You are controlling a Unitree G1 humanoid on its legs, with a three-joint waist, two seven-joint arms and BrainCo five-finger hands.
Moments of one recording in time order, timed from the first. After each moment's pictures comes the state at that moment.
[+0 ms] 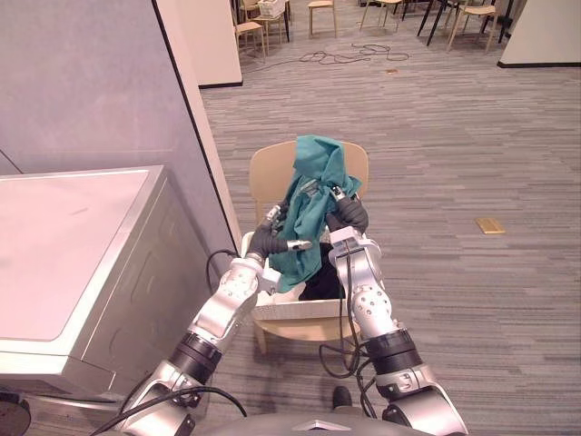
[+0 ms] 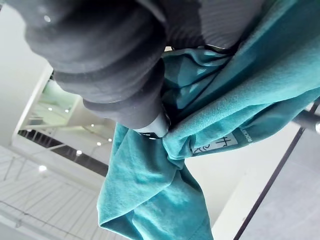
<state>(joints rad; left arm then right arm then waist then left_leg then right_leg) -0.33 0.07 -0.47 0.26 -0.23 0.14 0.14 -0.29 -0.03 0.17 0.04 1.01 -0.12 -0.31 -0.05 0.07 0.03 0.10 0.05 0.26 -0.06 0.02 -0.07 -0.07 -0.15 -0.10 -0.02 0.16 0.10</state>
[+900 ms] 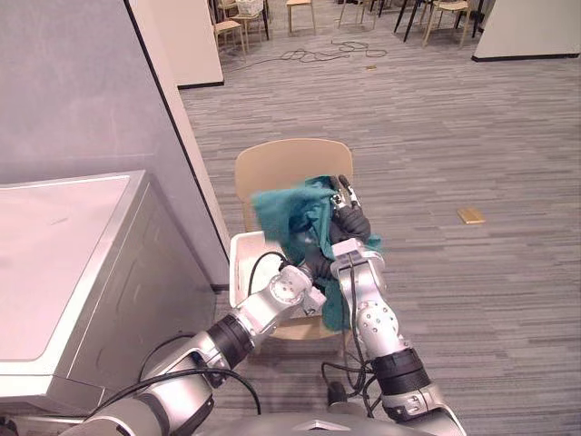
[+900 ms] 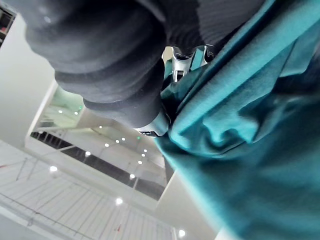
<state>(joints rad) -0.53 -0.03 -0.77 0.46 -0.34 0.17 0.09 -0.21 -0.05 0.24 -0.08 1.02 -0.12 -0.31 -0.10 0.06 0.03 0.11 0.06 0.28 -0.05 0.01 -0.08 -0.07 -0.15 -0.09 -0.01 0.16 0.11</state>
